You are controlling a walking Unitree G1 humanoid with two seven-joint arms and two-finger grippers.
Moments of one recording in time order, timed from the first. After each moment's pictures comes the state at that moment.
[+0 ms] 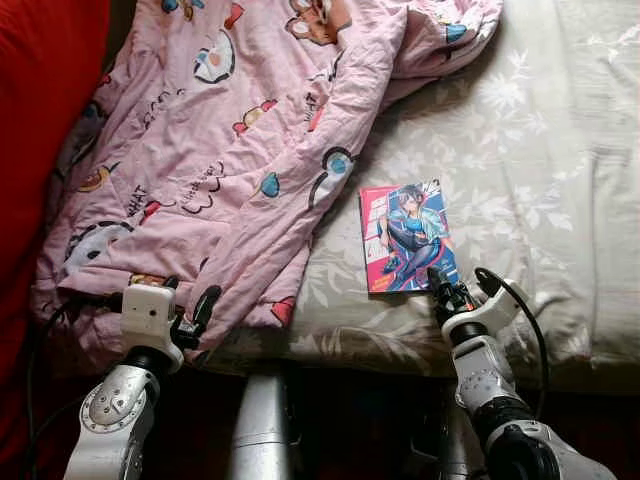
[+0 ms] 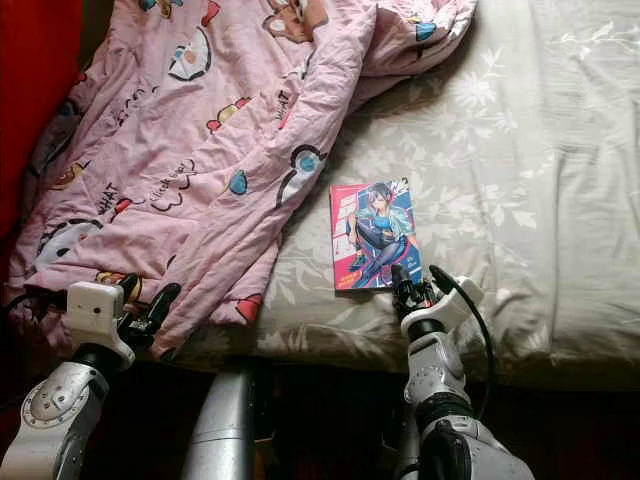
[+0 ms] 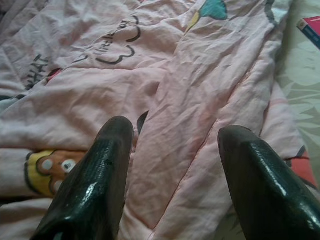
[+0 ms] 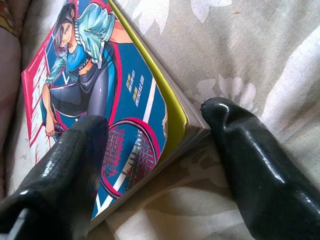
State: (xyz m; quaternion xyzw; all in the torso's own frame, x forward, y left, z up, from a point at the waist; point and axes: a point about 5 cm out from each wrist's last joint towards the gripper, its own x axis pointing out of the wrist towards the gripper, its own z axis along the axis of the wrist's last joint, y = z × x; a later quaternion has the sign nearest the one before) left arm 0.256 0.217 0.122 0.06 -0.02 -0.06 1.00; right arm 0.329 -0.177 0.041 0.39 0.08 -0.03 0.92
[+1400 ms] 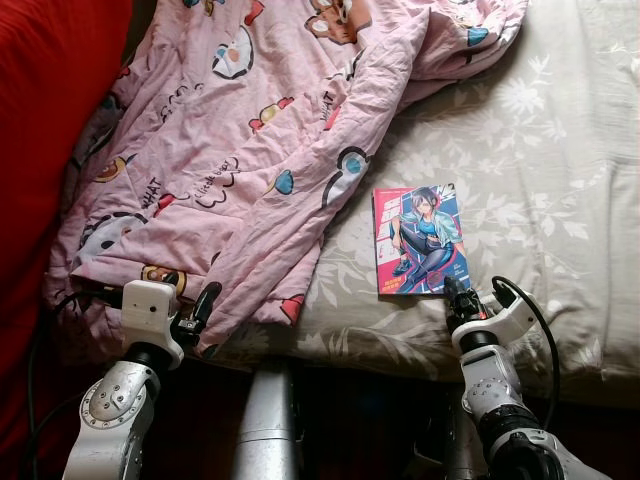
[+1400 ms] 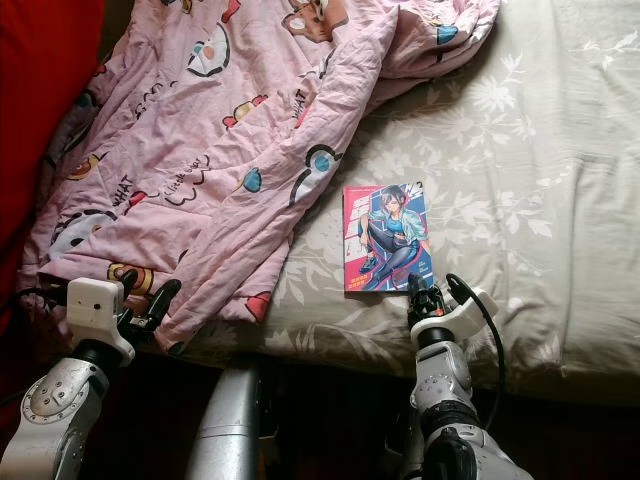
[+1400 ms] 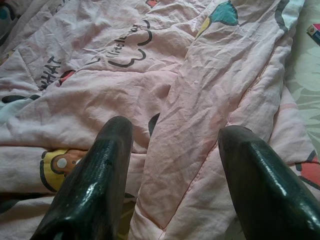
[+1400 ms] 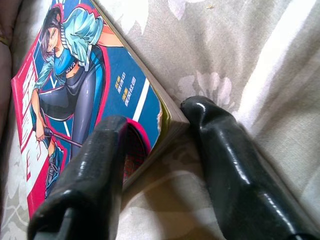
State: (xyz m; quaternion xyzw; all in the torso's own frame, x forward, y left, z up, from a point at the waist) left arm 0.261 0.217 0.127 0.07 -0.03 -0.07 0.99; right arm 0.322 -0.185 0.034 0.41 0.07 -0.06 0.91
